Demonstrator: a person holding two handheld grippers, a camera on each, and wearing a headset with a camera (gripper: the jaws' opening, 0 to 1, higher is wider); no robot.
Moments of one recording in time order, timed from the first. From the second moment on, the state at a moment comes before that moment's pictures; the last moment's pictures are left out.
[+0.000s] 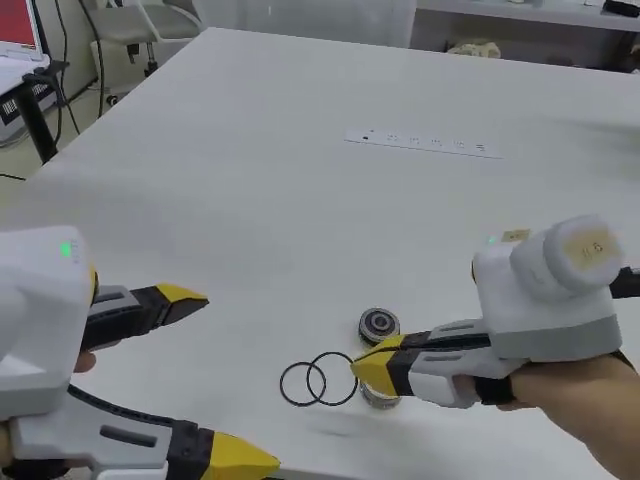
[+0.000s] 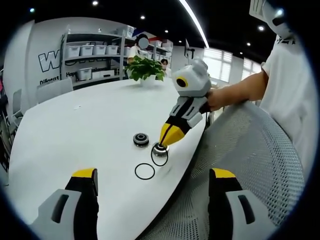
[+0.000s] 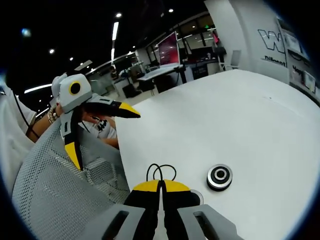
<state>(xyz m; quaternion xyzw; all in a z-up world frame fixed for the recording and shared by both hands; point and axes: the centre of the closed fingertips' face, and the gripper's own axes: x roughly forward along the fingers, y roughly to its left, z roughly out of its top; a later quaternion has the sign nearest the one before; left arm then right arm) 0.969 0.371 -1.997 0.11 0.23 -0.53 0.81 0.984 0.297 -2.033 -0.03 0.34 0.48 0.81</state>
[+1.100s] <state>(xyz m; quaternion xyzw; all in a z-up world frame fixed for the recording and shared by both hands) 0.968 0.371 -1.997 0.11 0.23 -0.54 0.80 0.984 0.302 -2.059 -0.14 0.32 0.49 0.80</state>
